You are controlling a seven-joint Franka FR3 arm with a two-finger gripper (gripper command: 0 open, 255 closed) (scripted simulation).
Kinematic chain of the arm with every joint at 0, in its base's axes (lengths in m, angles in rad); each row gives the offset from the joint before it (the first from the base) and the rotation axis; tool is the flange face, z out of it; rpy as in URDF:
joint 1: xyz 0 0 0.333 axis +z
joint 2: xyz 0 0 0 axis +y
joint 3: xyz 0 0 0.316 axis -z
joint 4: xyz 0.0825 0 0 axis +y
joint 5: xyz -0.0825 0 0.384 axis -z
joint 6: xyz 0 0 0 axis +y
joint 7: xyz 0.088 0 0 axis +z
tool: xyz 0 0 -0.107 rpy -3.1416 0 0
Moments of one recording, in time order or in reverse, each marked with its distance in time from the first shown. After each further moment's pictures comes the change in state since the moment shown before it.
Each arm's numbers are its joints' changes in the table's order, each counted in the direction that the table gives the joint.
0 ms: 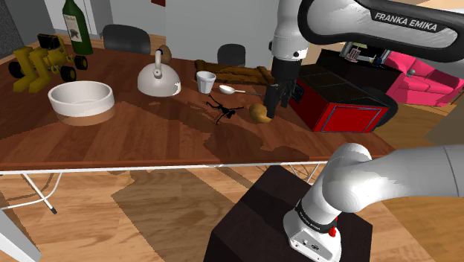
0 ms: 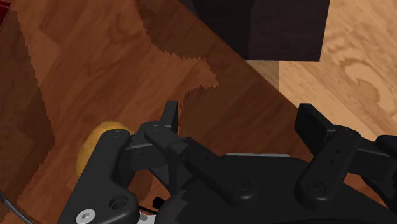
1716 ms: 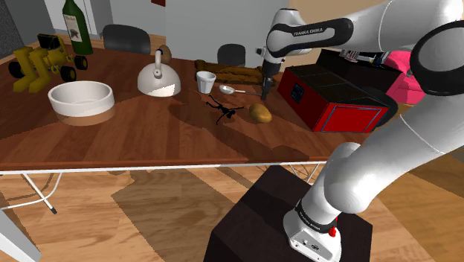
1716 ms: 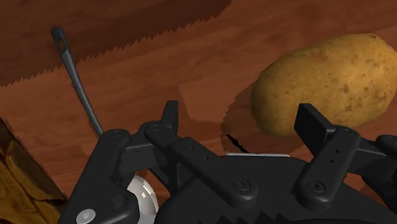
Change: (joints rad) arm 0.062 0.514 0.562 -0.181 0.214 -0.558 0.954
